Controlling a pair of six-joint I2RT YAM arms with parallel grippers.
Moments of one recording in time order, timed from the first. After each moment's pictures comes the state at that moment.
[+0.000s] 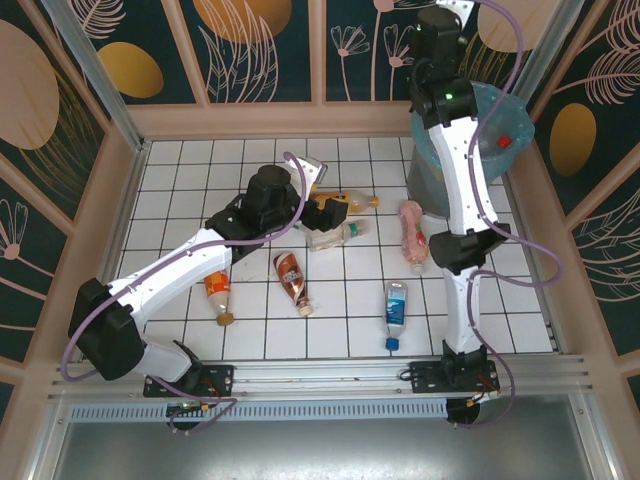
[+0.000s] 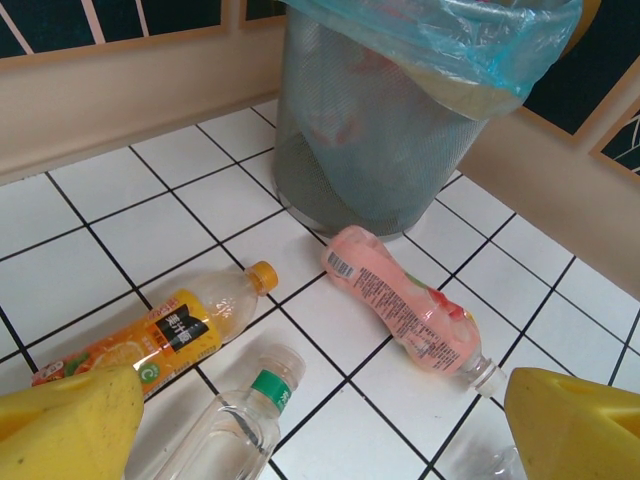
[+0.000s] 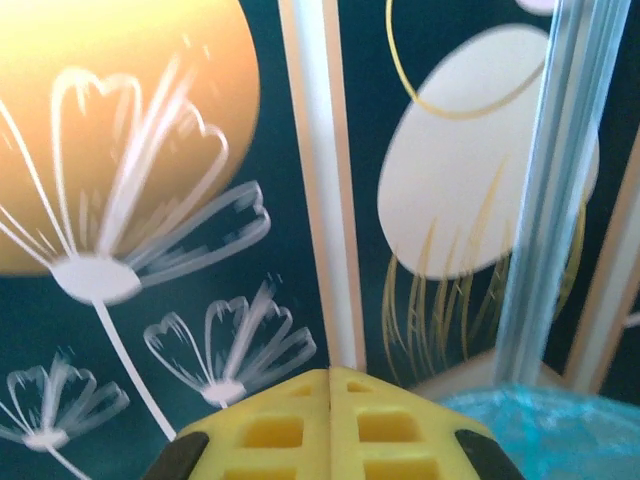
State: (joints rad) left arm -0.73 1.44 1.17 -0.11 0.15 -0.21; right arm 0.33 2.18 2.80 -0.74 0.70 0.17
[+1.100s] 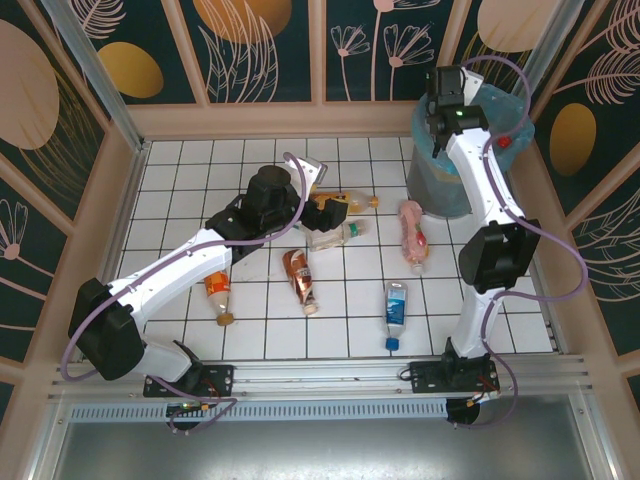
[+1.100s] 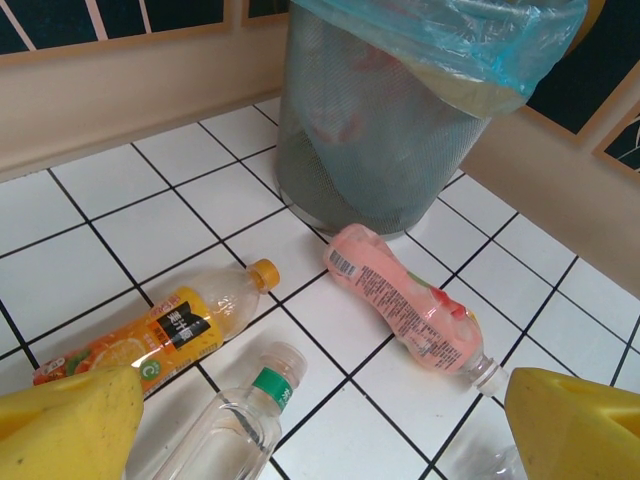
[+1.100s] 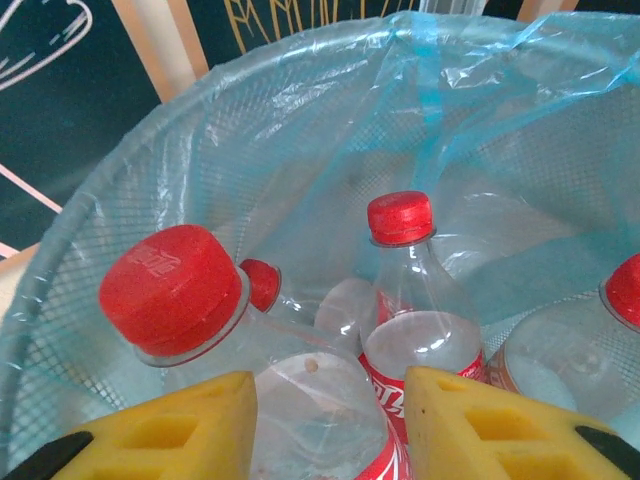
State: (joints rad) left arm -0.73 1.44 1.17 -0.11 0.15 -0.21; right arm 0.19 1.93 2.05 -0.79 0.55 0.45
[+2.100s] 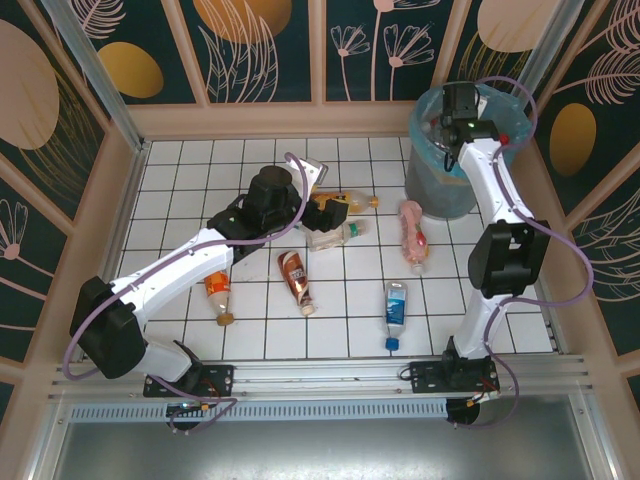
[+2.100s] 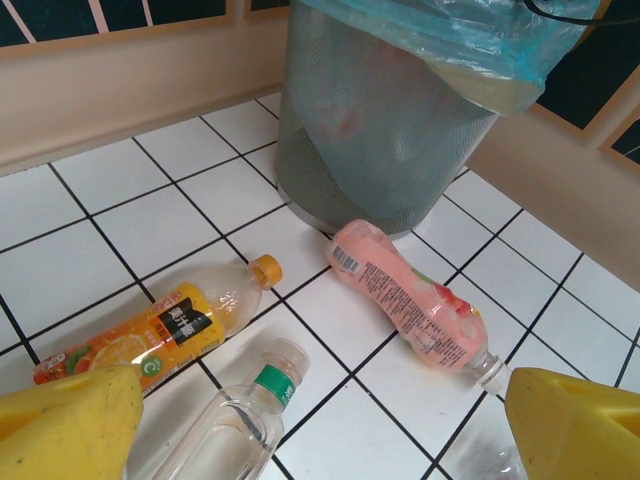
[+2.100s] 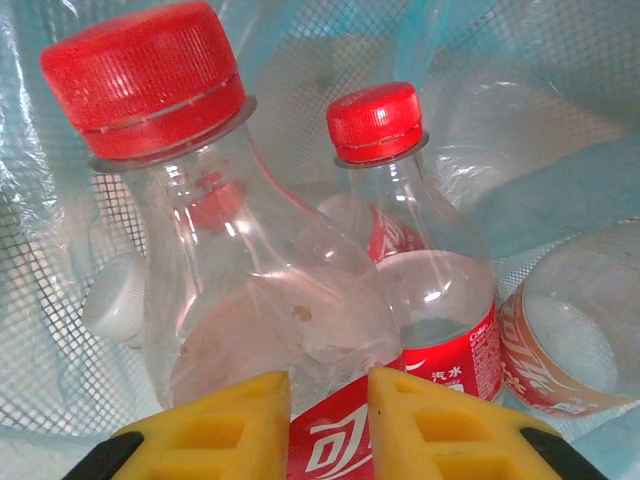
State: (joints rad) left arm -0.73 1.45 1.17 -0.11 0.14 -0.21; right arm 0.10 1.88 1.86 -0.74 0.32 0.44
